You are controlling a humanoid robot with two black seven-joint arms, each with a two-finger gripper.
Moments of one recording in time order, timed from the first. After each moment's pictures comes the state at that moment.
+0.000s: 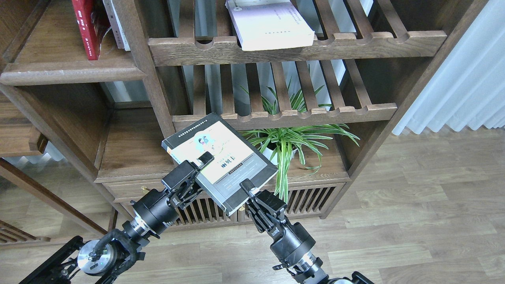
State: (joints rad) left arm -0.08 0.17 -0.98 -1.30 -0.32 -0.49 0.35; right arm -0.12 0.02 0.83 1.33 0.22 0.58 -0.04
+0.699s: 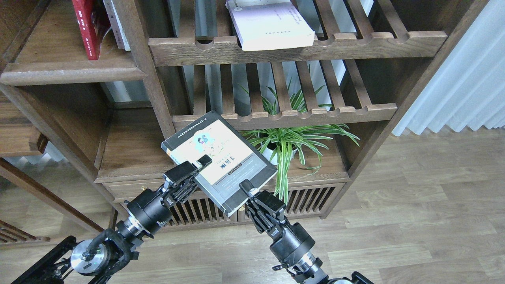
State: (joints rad) left arm -0.08 0.18 -0.99 -1.30 -0.34 -0.49 0.35; right arm -0.12 0.02 0.82 1.33 0.22 0.58 -0.04
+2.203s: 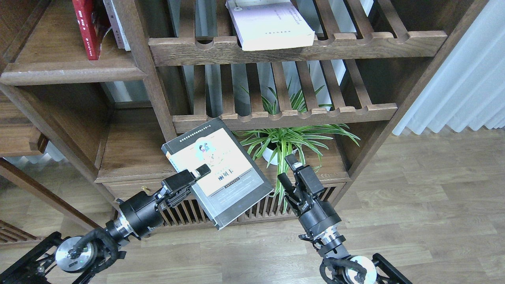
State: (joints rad) left arm -0.09 0.32 -1.00 -1.36 -0.23 -0.49 0.44; right arm -0.06 0.01 1.08 1.21 0.22 0.48 -0.02
